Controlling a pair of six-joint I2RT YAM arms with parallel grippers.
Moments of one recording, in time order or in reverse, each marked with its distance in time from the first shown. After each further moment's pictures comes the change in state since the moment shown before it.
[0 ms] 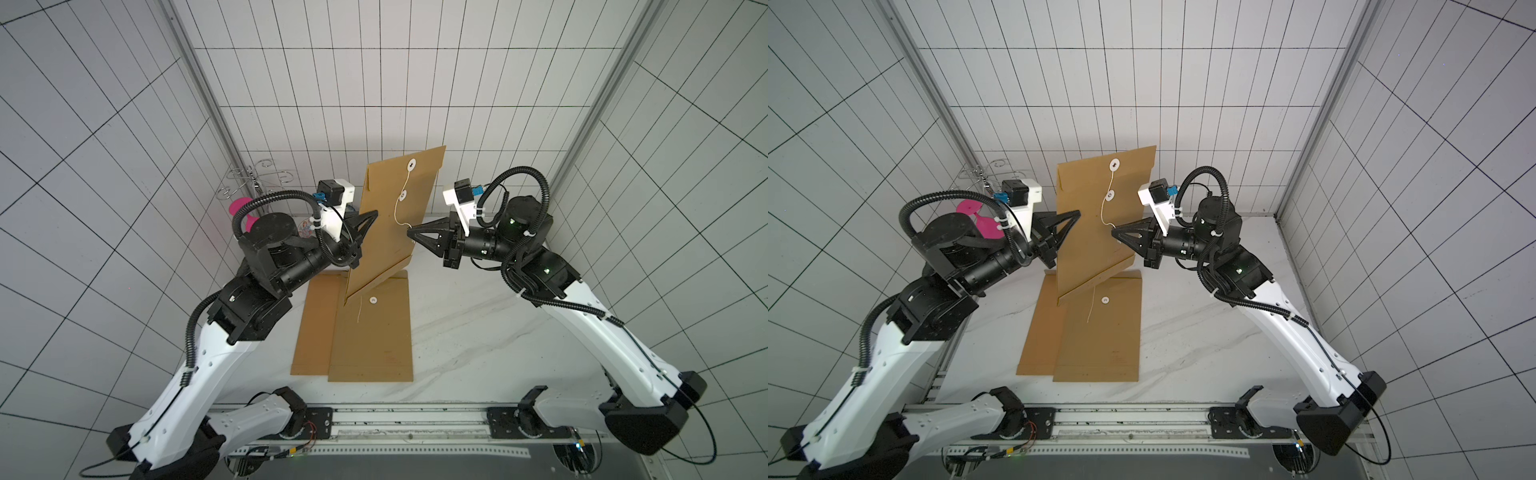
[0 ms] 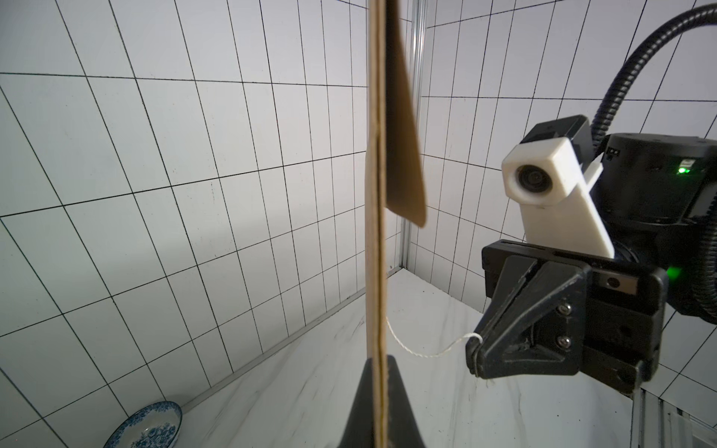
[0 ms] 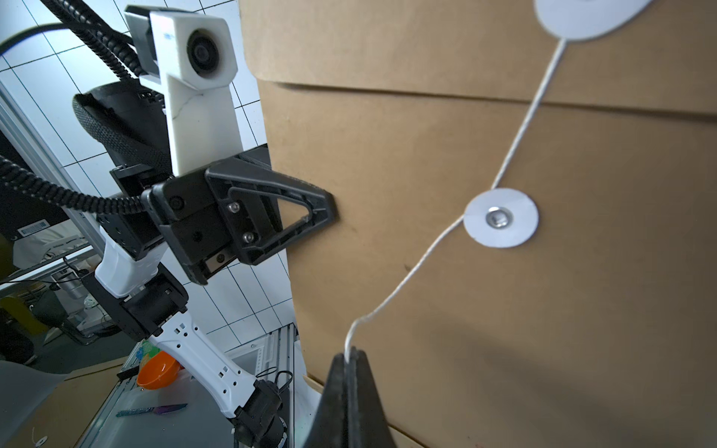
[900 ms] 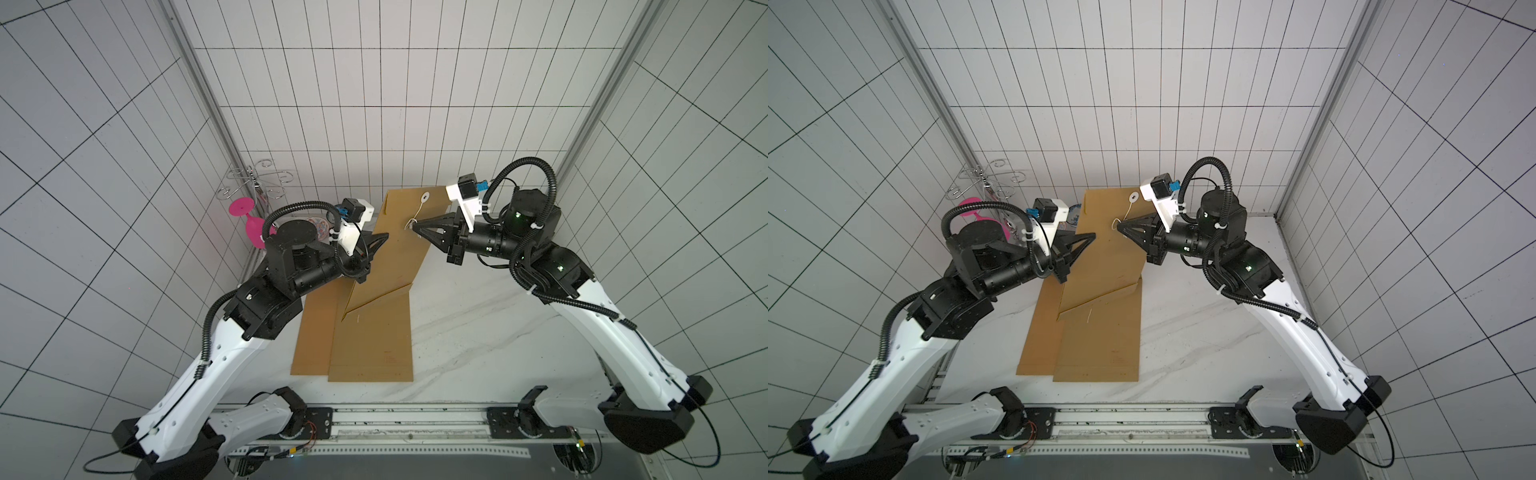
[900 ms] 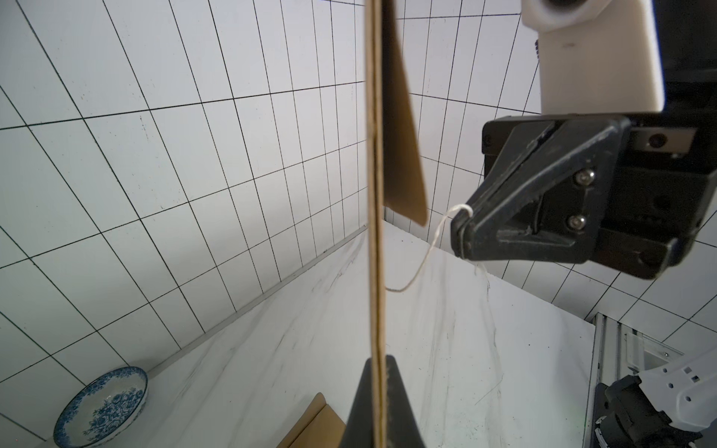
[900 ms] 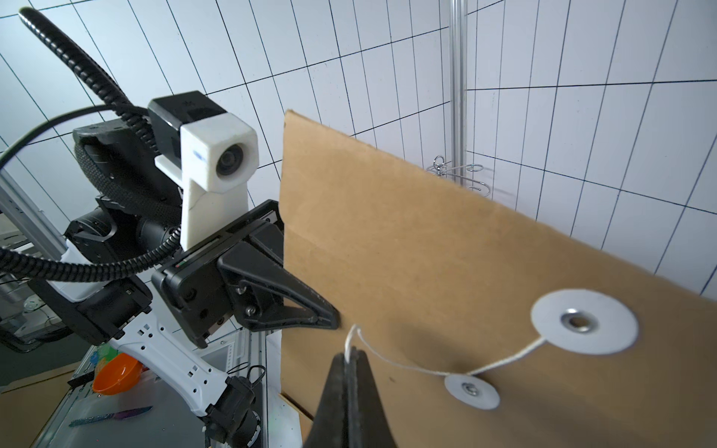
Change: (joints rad) left arm -0.011 -0.004 -0.100 -0.056 0.079 0.030; right arm -0.003 -0.001 0.097 -0.171 0.112 -0.093
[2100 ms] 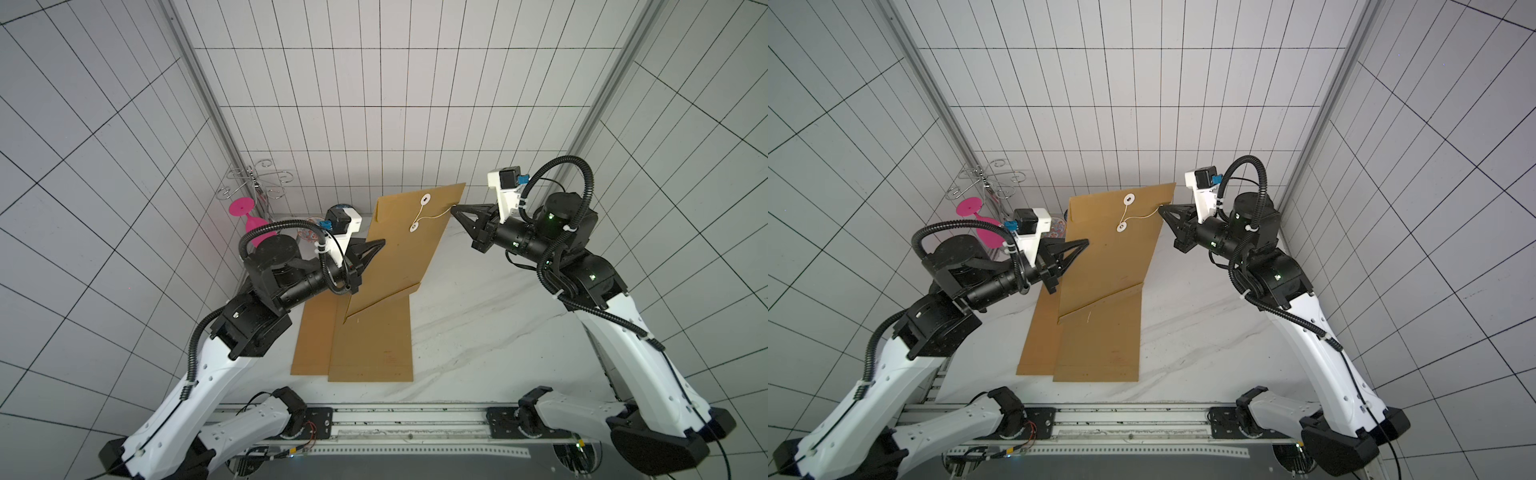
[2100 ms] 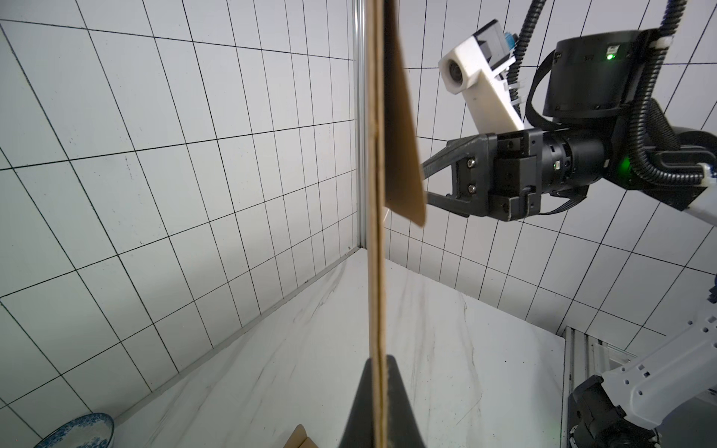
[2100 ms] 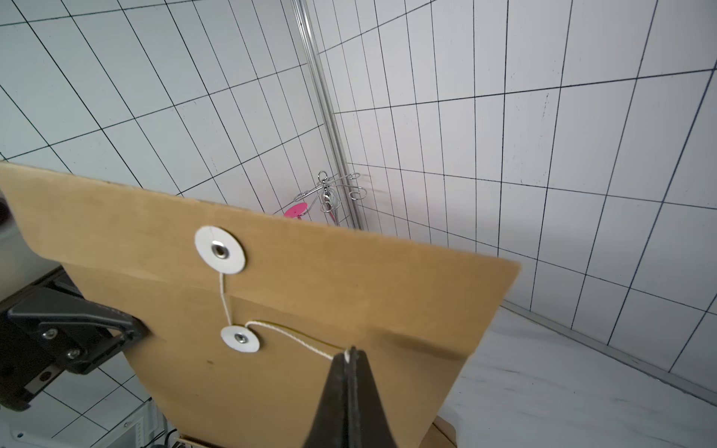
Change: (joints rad) left arm 0.000 -0.106 -0.087 0.134 0.082 -0.044; right arm -0.158 -0.099 -0.043 -0.090 0.207 0.043
